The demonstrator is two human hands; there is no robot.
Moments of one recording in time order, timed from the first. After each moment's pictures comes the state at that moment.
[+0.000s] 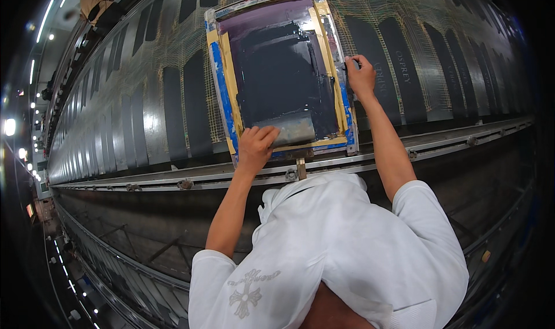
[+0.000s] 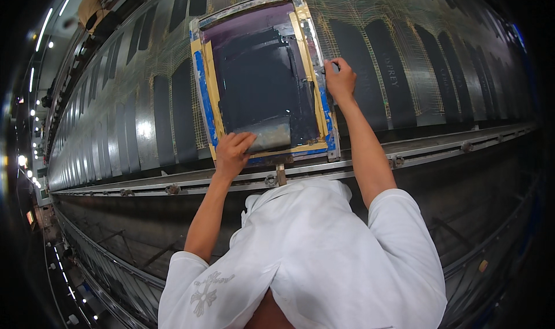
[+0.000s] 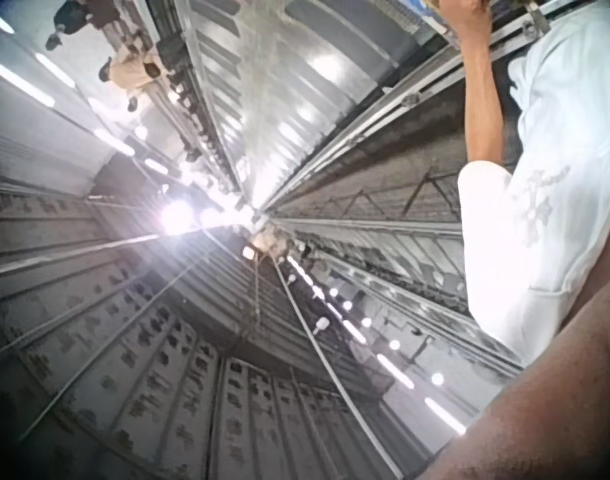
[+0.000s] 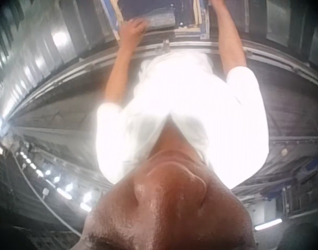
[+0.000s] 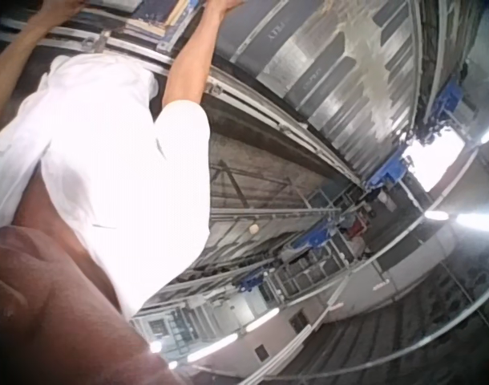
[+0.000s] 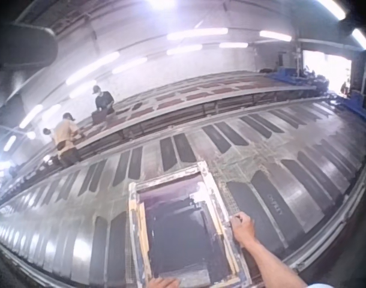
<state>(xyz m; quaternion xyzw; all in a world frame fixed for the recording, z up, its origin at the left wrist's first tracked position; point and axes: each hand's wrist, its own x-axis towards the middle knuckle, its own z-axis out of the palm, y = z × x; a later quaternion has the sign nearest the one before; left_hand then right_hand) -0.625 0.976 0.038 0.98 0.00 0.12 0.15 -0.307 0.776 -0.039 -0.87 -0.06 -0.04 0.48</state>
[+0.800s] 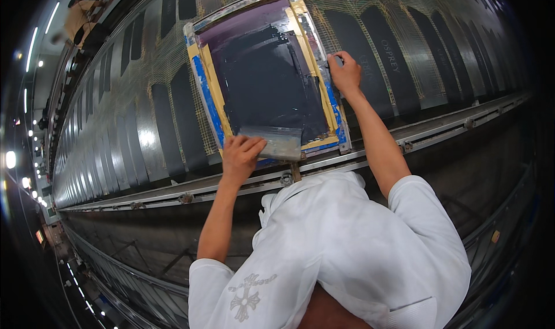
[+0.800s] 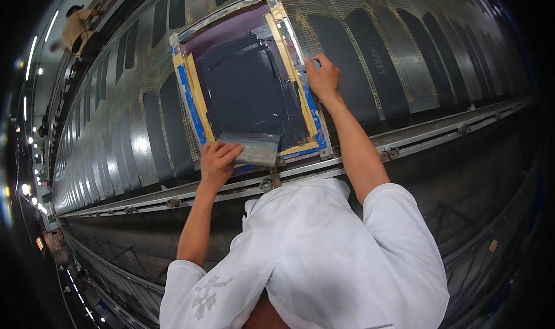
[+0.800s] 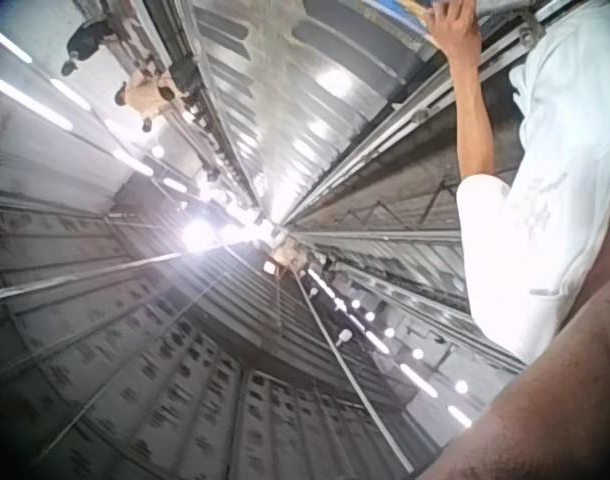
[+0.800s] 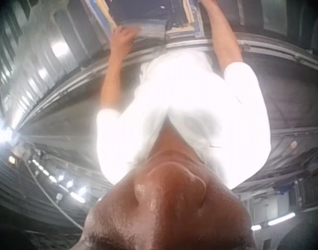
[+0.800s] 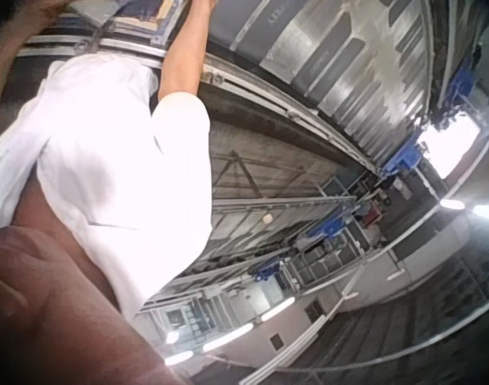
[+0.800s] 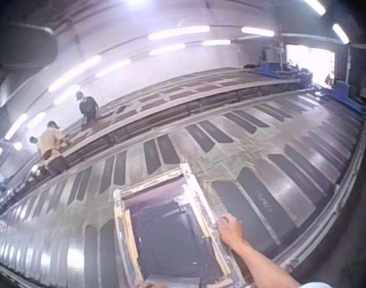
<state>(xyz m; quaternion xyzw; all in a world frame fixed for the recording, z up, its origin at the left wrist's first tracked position) -0.620 0.991 0.057 0.98 -0.07 0.09 0.13 -0.312 0.776 -0.026 -0.87 -0.05 -0.01 0.49</state>
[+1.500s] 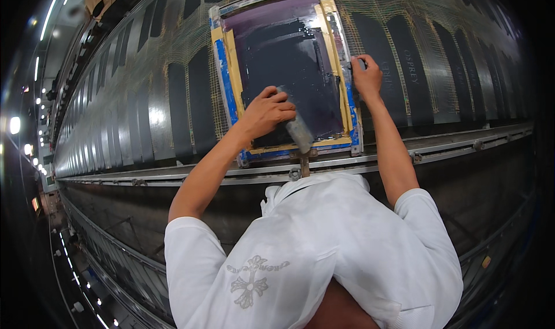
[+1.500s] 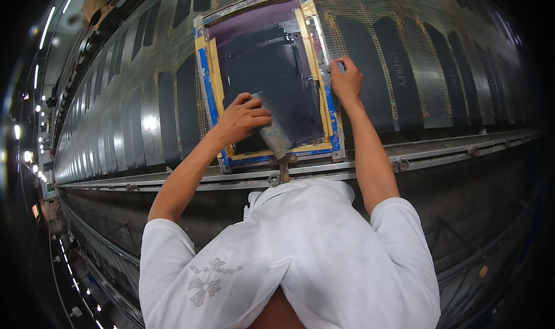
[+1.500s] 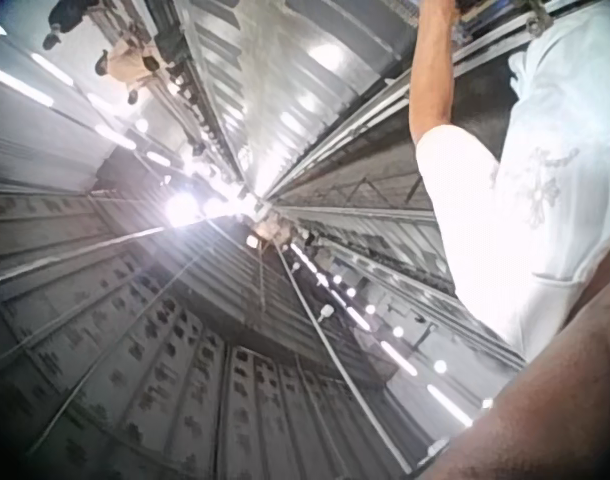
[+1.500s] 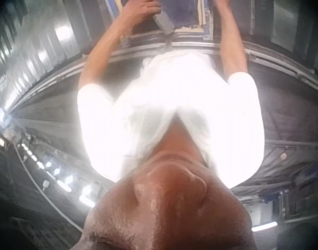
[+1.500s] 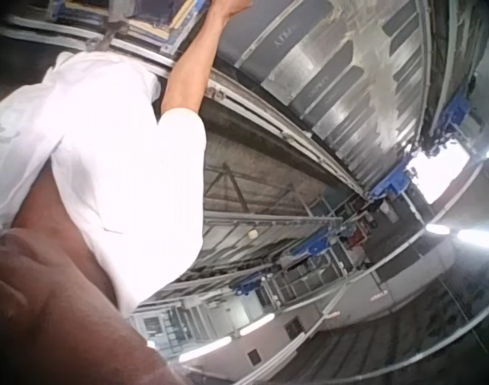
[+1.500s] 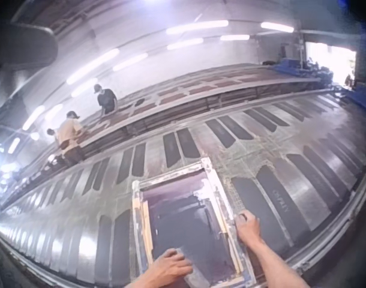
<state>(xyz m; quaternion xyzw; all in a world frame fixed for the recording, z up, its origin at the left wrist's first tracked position) -0.528 1.016 0.069 0.97 -0.24 -0.03 0.08 -0.313 0.777 -0.025 -0.86 -0.06 -0.02 0.50</state>
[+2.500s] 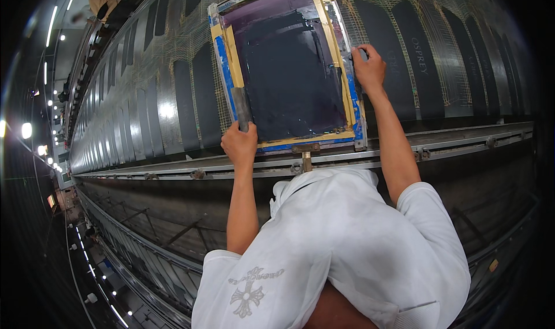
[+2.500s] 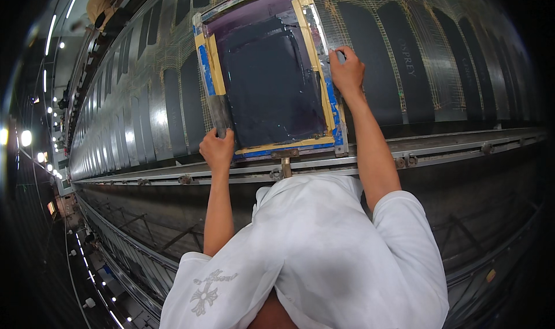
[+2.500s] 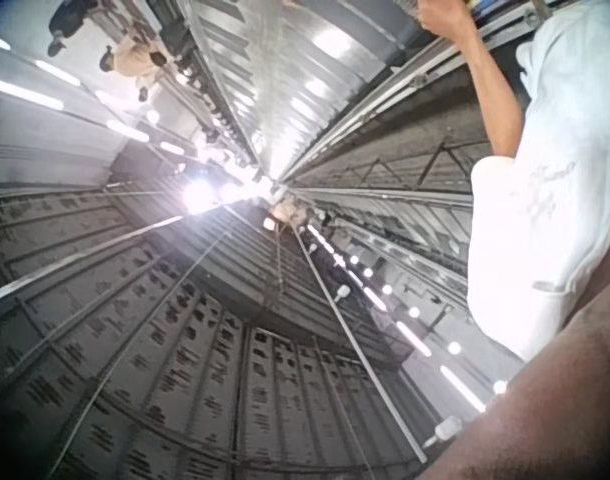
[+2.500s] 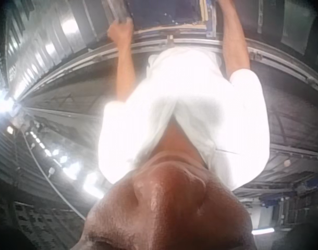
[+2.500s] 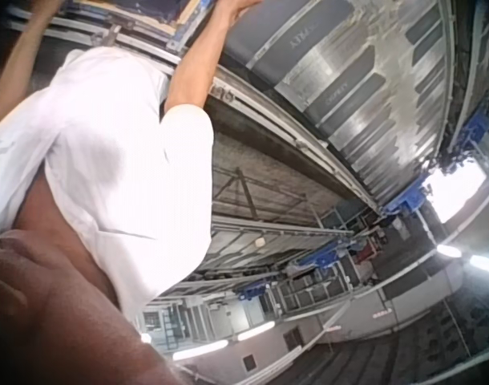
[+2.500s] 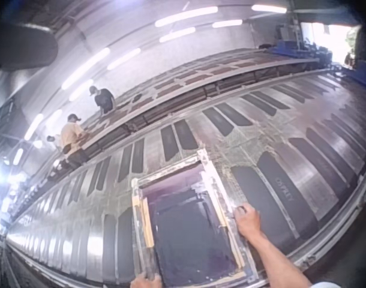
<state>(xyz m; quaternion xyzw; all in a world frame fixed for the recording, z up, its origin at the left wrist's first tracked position) -0.611 0.972 0.062 0.87 0.48 0.10 0.07 -0.313 0.773 -0.027 -0.85 -0.05 0.02 0.52</state>
